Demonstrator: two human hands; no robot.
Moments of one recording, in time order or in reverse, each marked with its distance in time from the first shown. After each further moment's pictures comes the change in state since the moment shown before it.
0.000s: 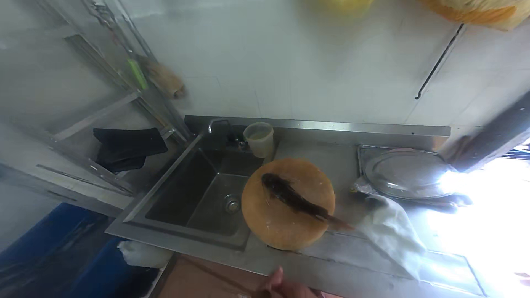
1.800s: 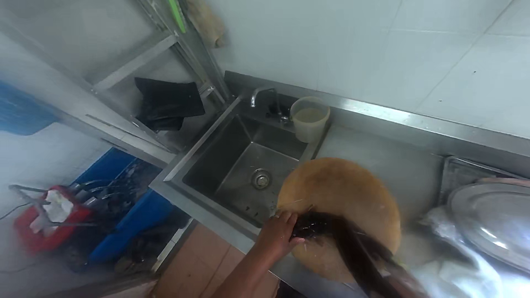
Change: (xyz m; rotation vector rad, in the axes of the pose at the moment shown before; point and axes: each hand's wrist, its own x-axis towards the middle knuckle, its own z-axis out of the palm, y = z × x) left_hand 0.229 -0.047 -0.110 1.254 -0.319 -0.396; right_hand 0.025 0.059 -0.164 -0.225 0.199 0.458
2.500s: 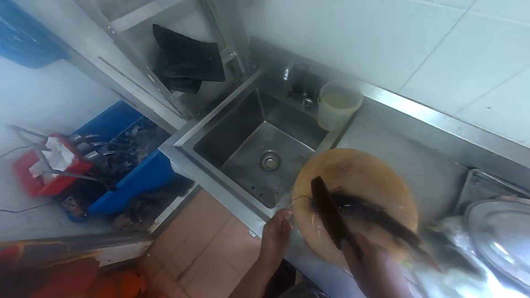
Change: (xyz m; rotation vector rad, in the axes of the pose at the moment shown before) left_hand -0.053 -0.024 0.077 -0.949 0.544 -0.303; right_hand 0.058 -0.121 0.054 -0.358 0.089 -0.061
